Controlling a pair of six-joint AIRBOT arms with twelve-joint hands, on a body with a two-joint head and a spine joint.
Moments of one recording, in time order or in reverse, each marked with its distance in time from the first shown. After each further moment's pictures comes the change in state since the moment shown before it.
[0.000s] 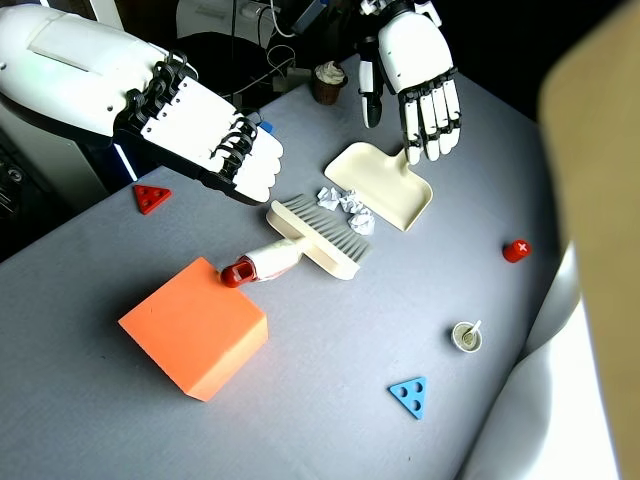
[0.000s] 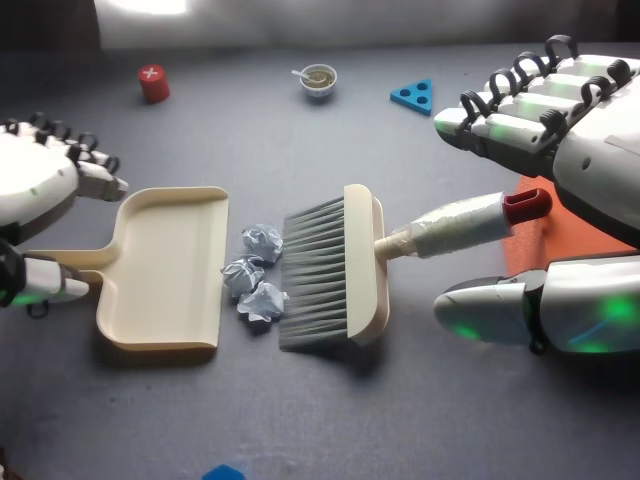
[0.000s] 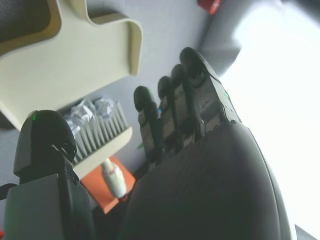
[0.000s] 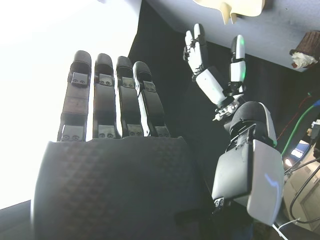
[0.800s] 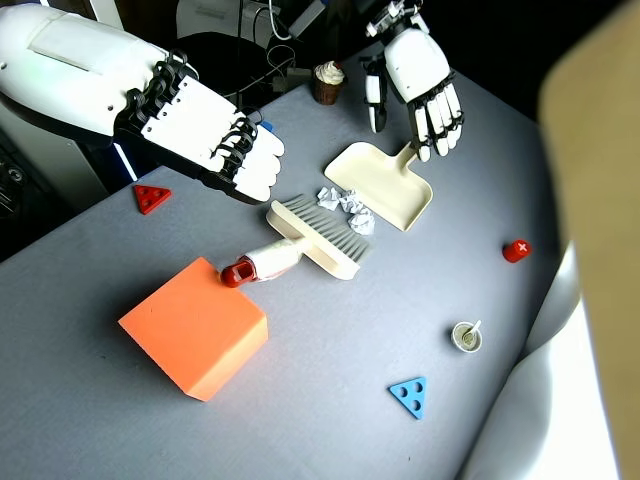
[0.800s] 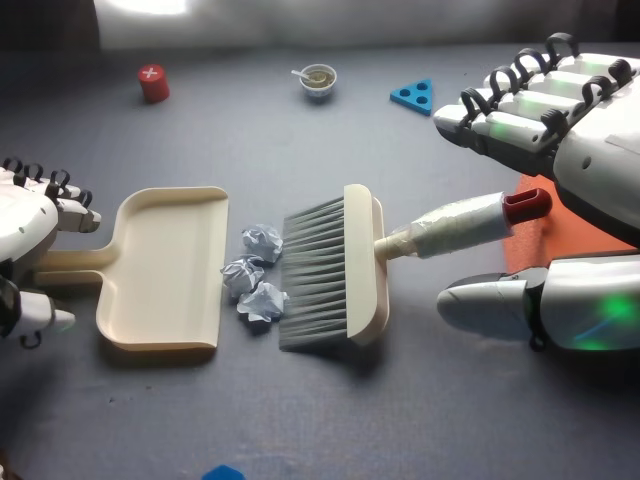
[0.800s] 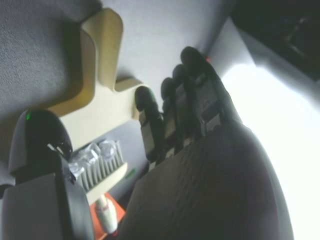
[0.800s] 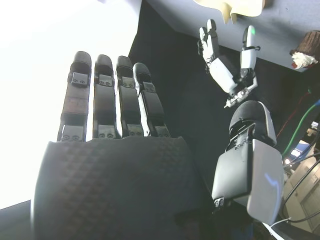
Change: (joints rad) left arm 0.157 -0.102 0.087 -0.029 -0.134 -0.093; right arm 0.000 0.000 0.000 0.000 -0.001 0.000
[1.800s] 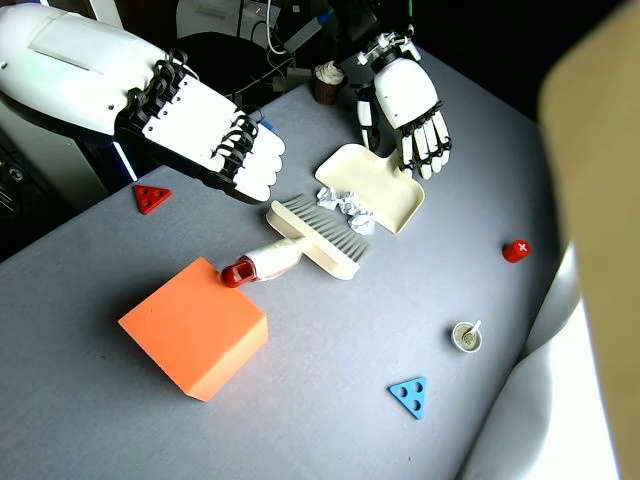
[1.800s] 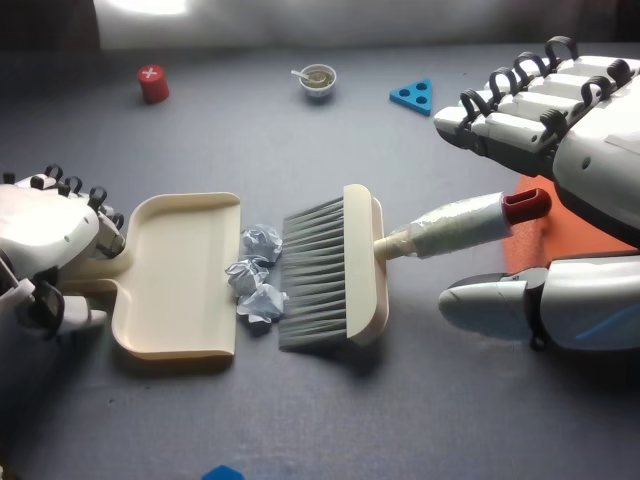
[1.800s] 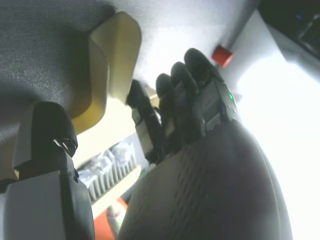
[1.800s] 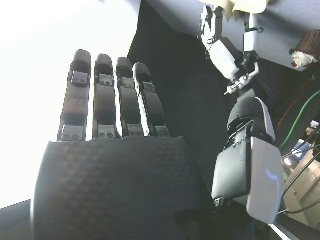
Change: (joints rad) left arm -0.011 -0.108 0.066 -0.014 -0.018 0.048; right arm 0.000 -0.001 0.000 0.000 0.000 0.000
